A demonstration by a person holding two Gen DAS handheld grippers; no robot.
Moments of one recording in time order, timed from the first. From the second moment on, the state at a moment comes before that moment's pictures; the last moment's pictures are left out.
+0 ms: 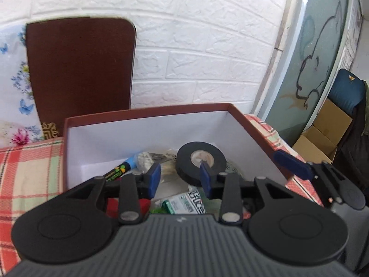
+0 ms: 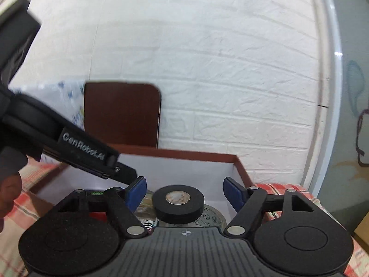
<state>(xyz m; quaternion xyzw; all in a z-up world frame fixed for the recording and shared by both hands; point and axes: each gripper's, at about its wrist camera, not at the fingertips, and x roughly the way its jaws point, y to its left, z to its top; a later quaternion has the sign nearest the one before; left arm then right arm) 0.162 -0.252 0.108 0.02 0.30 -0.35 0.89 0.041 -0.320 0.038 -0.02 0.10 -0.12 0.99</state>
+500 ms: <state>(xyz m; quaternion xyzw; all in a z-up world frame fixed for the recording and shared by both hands) 0.062 -0.153 0.027 0.05 0.37 -0.29 0.88 -0.043 -0.252 -0.024 0.10 0.22 -0.10 0.97</state>
